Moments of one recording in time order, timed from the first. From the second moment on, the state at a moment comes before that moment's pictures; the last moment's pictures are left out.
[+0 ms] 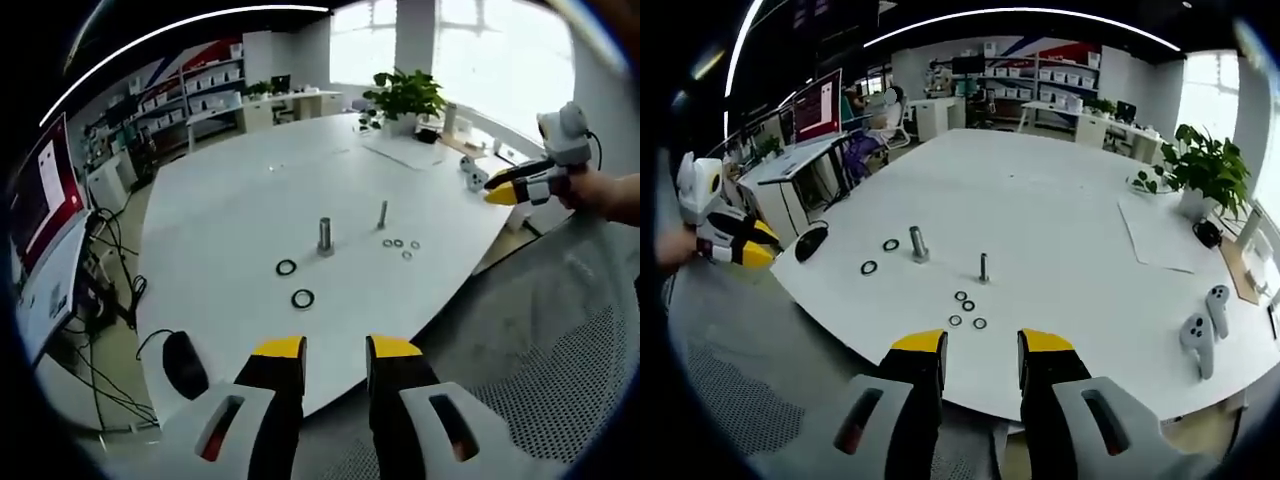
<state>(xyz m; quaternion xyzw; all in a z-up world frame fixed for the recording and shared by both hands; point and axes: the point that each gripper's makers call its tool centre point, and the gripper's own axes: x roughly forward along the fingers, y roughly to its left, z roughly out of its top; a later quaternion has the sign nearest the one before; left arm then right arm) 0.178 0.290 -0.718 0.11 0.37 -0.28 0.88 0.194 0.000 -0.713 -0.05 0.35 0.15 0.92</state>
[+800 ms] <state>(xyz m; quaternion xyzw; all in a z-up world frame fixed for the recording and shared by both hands) 0.175 0.297 -0.727 0.14 0.39 -0.27 0.87 0.185 0.028 -0.708 -0.02 0.34 0.22 0.92</state>
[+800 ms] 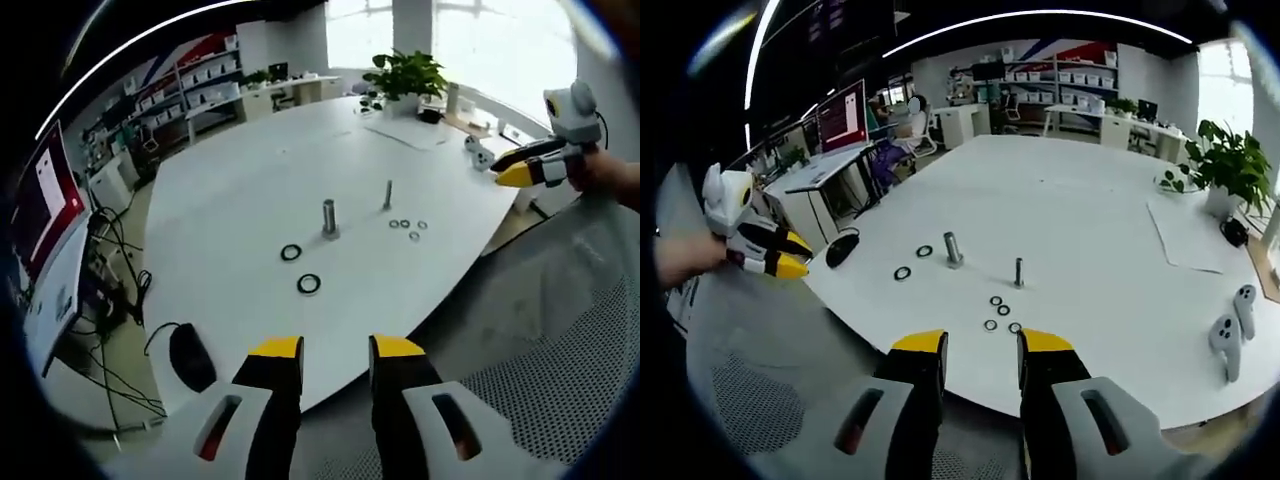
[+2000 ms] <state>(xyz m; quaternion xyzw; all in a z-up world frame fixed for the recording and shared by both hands) 0.176 0.298 -0.726 0.12 0.39 -0.26 0.88 0.181 0.031 -0.717 -0.03 0.36 0.23 0.90</state>
